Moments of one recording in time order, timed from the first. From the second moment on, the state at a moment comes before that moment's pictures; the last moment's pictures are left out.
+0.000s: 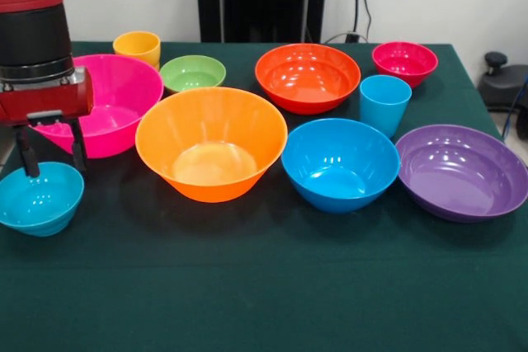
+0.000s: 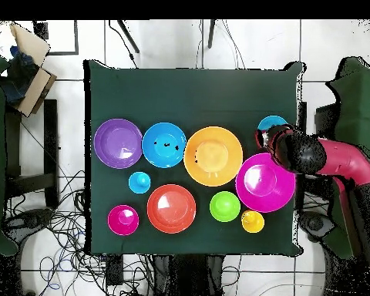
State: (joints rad) arm -1.06 -0.45 0.72 1.47 -0.72 0.60 1.36
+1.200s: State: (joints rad) arm -1.04 -0.30 0.72 1.47 -0.73 0.48 1.36
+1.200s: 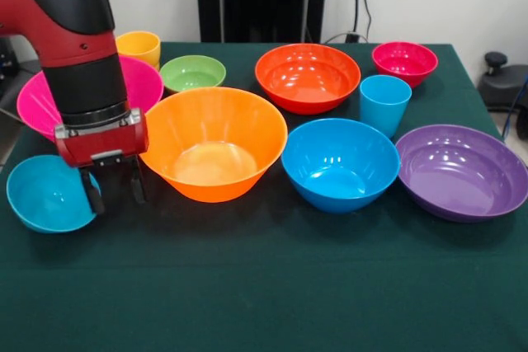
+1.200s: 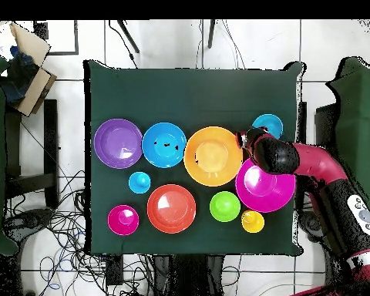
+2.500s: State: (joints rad) arm -1.07 -0.31 0.72 1.47 -0.74 0.47 1.36
